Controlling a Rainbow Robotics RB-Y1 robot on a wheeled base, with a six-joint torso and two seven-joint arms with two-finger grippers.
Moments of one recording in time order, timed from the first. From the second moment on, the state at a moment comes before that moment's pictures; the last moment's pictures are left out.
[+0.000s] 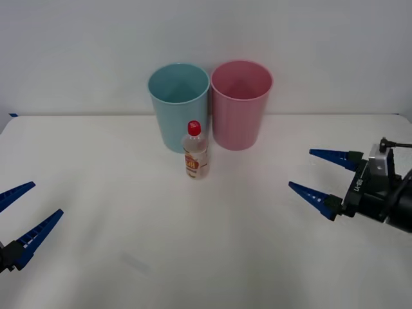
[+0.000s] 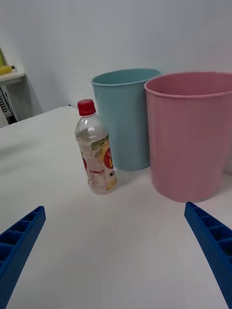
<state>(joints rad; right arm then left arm) 0.03 -0.62 -0.10 -1.65 1.14 -1.00 -0.13 0.35 0.40 0.52 -1.66 -0.96 -1.22 0.00</state>
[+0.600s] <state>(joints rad) -0.11 -0.70 0.18 -1.65 1.19 -0.78 -0.14 0.35 0.40 0.52 -1.66 -0.96 -1.22 0.00</state>
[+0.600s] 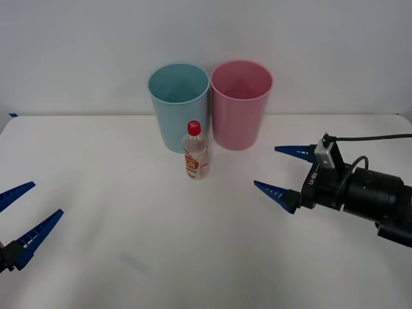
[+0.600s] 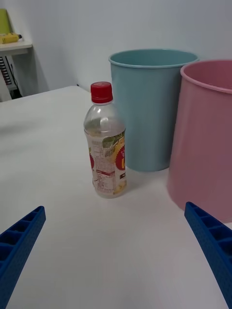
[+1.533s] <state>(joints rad) -0.28 -0.57 0.41 -1.57 1.40 -0.57 -0.40 0.35 0.40 0.52 -1.66 -0.96 -1.22 0.00</state>
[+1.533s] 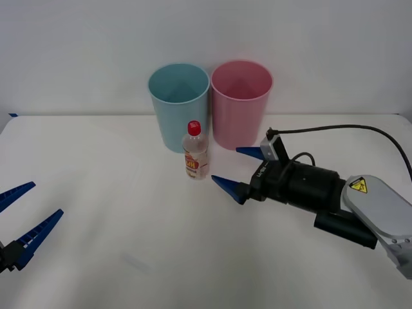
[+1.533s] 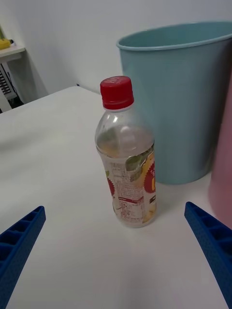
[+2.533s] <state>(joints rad) -0.48 -0.38 0.53 -1.30 1.56 -0.43 -0.49 0.35 0.40 0.52 -1.66 -0.96 -1.22 0.00</state>
